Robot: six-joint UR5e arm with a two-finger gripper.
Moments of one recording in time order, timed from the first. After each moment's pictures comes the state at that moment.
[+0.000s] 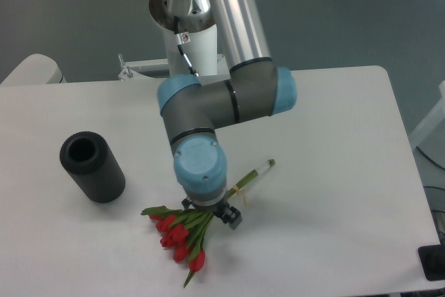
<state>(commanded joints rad) 2.32 -2.15 -1.34 -1.30 1.63 1.14</state>
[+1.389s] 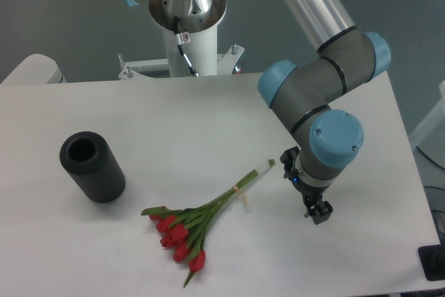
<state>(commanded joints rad) 2.55 -2.19 -1.28 -1.29 1.59 1.72</state>
